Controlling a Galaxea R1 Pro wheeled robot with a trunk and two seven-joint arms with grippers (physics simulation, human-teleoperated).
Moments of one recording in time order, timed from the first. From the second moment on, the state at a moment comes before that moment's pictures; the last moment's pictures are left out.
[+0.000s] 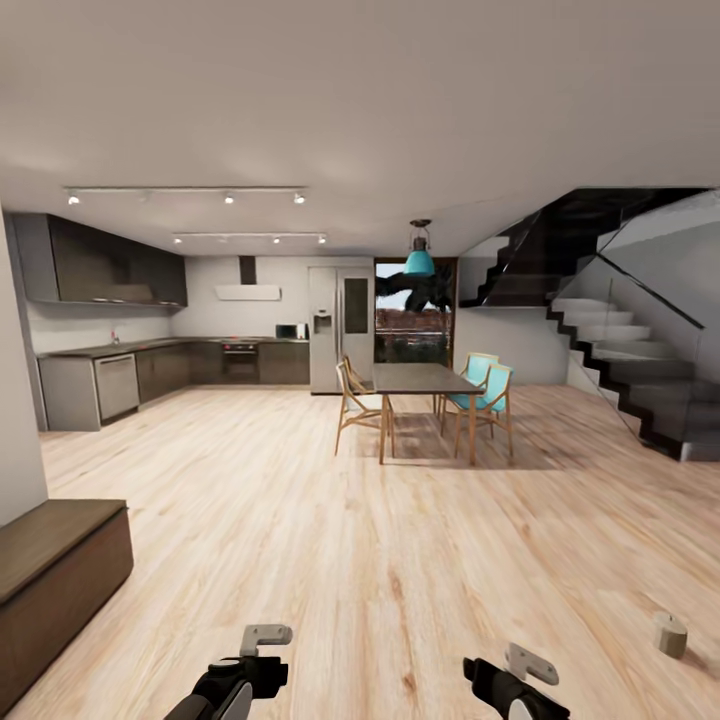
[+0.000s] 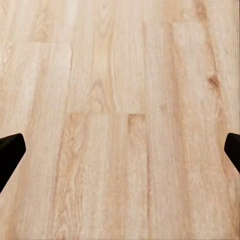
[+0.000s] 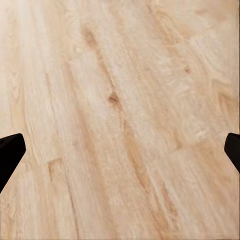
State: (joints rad) left arm -0.32 0.02 -0.39 -0.75 0.42 0.43 0.28; right arm -0.21 -0.01 0.05 -0.81 -0.51 0.30 -0.24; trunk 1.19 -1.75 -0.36
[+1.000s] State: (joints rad) left arm -0.31 0.02 -0.38 -0.64 0.42 0.22 0.28; right arm -0.21 -0.01 0.03 -0.81 -0.51 0.30 -0.24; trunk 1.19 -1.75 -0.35
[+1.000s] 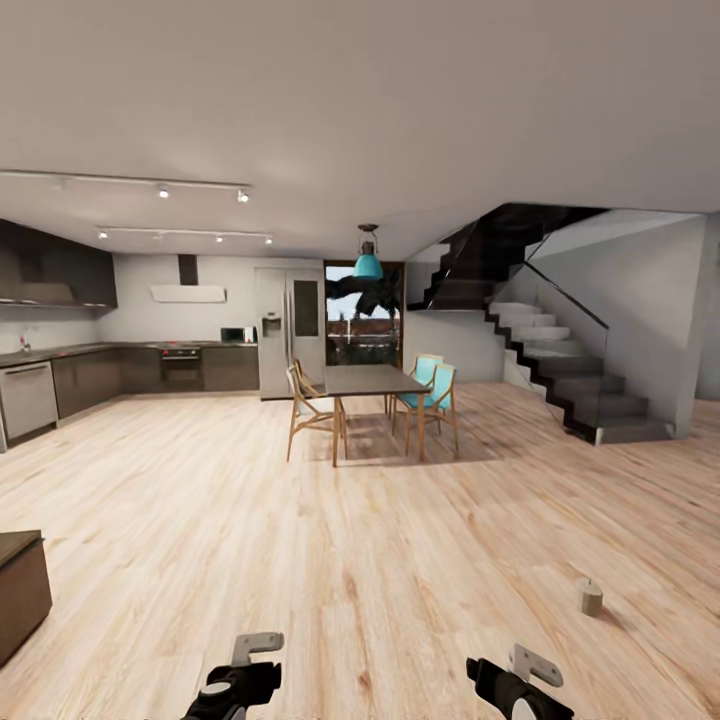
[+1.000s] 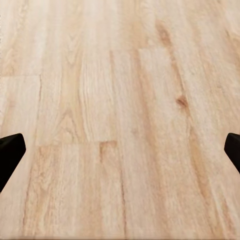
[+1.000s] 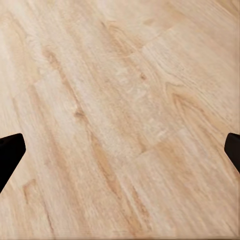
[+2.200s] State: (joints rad) left arm -0.31 0.02 -0.38 -0.64 0.42 0.23 0.28; right arm -0.21 -0.01 0.03 -0.81 -0.51 0.30 -0.23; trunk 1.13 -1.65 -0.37
